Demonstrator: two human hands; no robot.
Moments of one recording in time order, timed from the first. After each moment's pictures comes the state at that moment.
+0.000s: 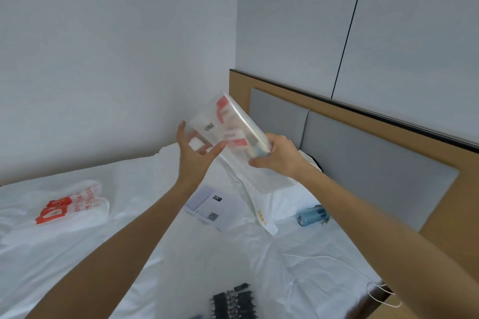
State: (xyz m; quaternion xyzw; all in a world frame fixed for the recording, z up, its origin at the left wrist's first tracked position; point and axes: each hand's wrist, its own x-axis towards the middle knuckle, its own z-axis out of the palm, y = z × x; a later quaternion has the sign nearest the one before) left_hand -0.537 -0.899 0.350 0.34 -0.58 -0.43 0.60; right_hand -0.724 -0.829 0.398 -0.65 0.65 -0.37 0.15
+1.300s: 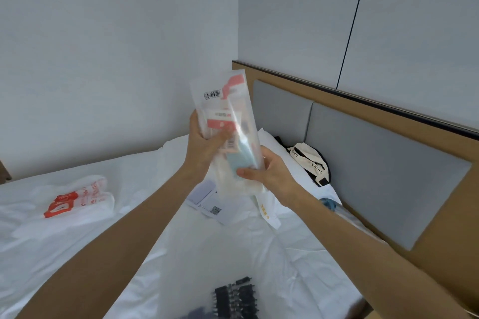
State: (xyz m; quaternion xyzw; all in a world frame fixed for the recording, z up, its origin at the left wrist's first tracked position) left_hand -0.566 -0.885 0.382 0.25 -0.55 -0.52 0.61; right_hand -0.721 -0.825 0.341 -0.54 0.49 -0.54 0.43
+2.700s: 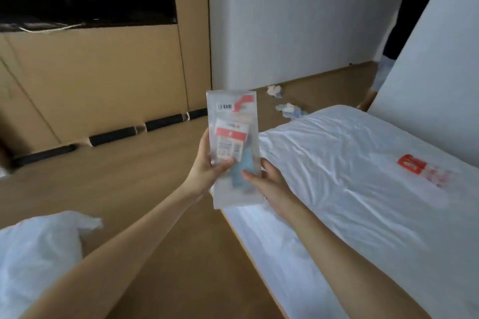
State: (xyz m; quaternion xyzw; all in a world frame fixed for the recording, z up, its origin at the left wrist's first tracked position) left_hand -0.016 -0.362 0.249 0.65 -0.26 -0.14 0.71; right_hand -0.089 -0.522 0.233 -0.67 0.12 -0.04 0.73
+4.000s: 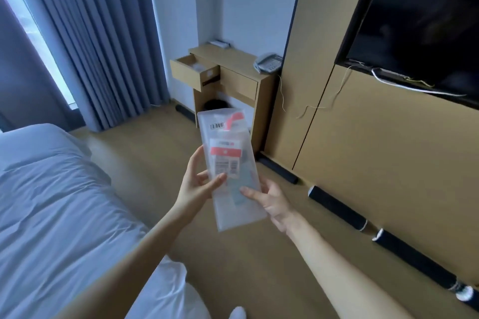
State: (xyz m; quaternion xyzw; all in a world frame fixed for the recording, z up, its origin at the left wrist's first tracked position) left_hand 0.522 0.231 0.209 0.58 0.24 0.32 0.70; right_hand 0.670 0.118 0.193 -0.58 -0.27 0.47 0.60
